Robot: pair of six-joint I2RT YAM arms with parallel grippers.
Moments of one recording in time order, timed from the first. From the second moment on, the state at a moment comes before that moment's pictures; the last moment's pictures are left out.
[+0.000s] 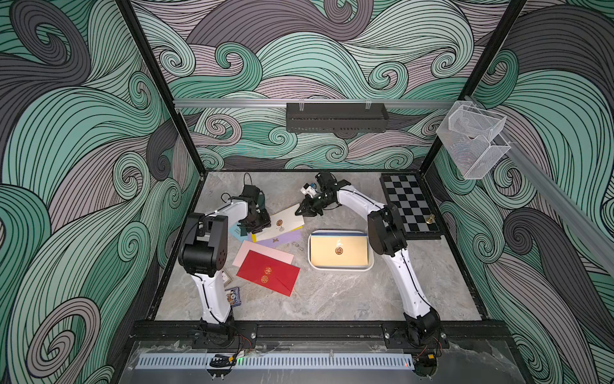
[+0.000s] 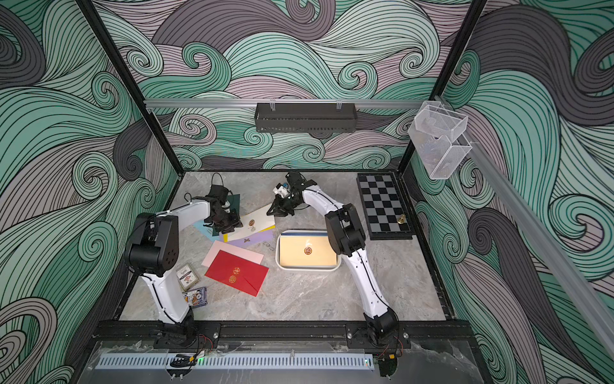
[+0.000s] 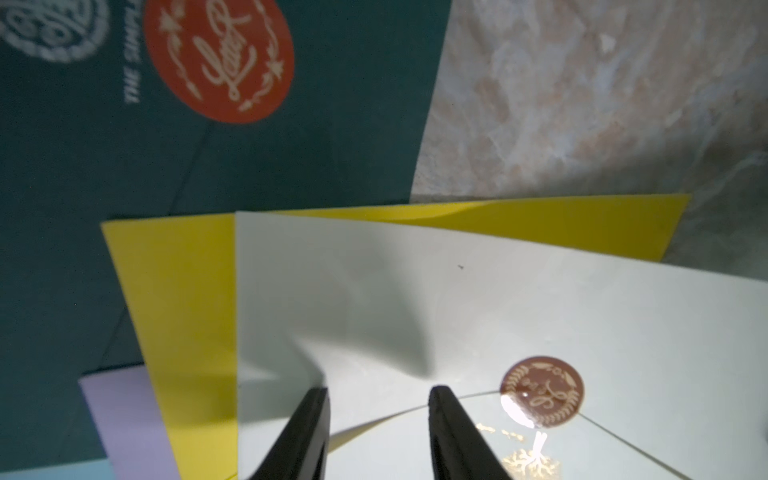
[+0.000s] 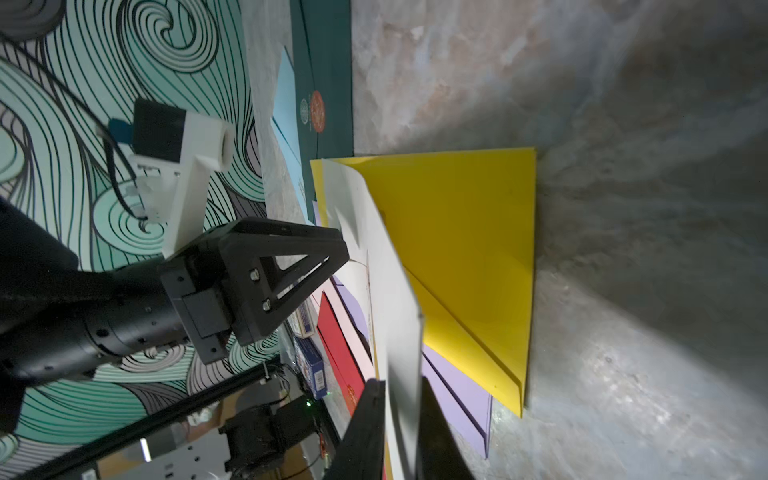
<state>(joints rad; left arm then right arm) -0.13 1.91 1.24 -0.60 0.21 -0.53 0.48 2.51 2.14 -0.76 -0.85 0.51</state>
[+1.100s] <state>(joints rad) -0.47 1.19 1.19 -0.85 0.52 0.46 0.52 1.50 1.39 -0.79 -0.73 -0.79</state>
